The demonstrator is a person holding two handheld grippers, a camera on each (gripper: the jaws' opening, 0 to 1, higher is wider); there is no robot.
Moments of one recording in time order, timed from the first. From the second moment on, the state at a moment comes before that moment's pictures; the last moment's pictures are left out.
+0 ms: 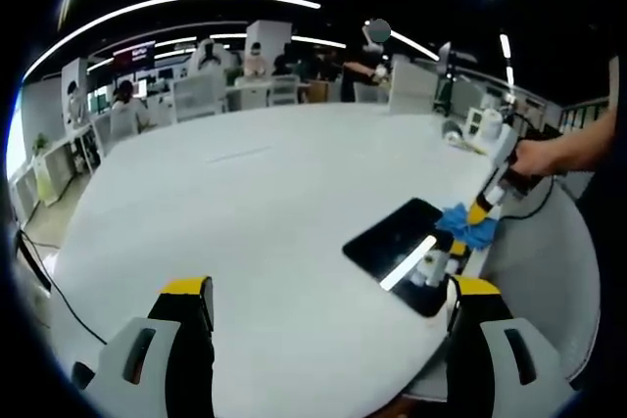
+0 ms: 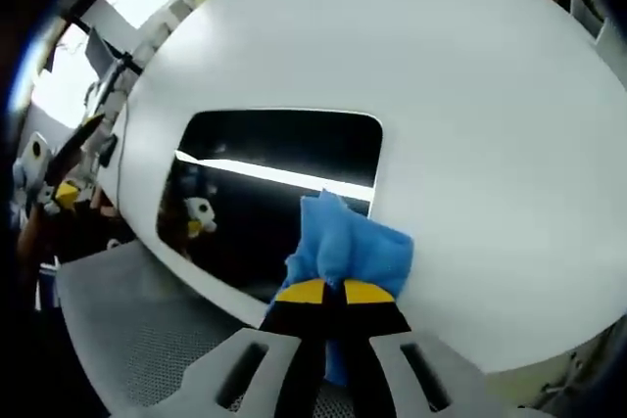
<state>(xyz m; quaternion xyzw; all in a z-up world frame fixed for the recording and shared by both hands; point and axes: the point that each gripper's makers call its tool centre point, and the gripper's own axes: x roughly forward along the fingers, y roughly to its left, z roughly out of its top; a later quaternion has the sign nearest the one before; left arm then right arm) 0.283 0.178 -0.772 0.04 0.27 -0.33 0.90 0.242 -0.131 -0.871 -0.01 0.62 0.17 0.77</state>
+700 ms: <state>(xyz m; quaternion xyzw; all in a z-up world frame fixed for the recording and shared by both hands) 0.279 0.185 -0.774 0.04 0.27 -0.32 0.91 0.240 -0.047 -0.871 -0.03 0.62 0.22 0.75</state>
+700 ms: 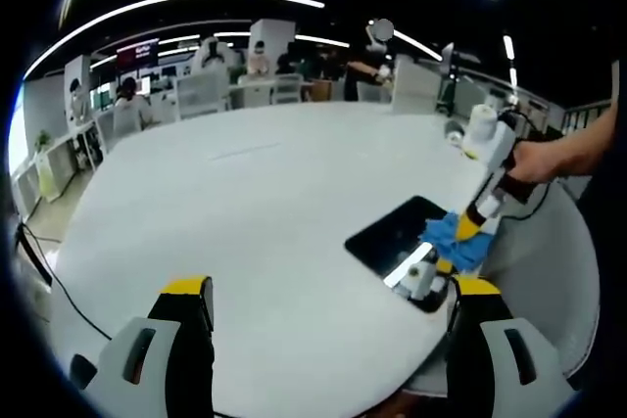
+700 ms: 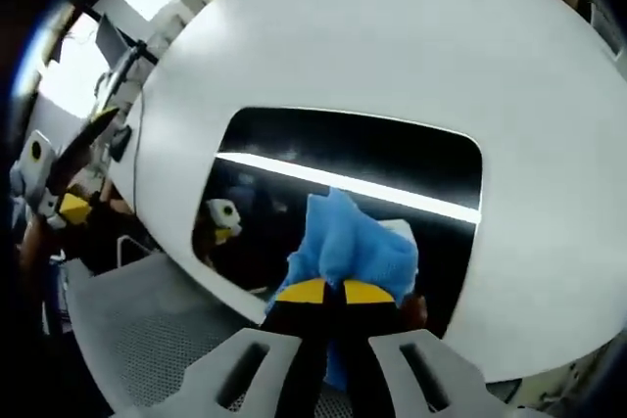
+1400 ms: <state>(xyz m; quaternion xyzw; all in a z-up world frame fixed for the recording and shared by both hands) 0.280 0.197 -0.773 0.04 0.27 -0.32 0.91 0.238 0.026 -0.870 -0.04 0.61 0.26 0.75</state>
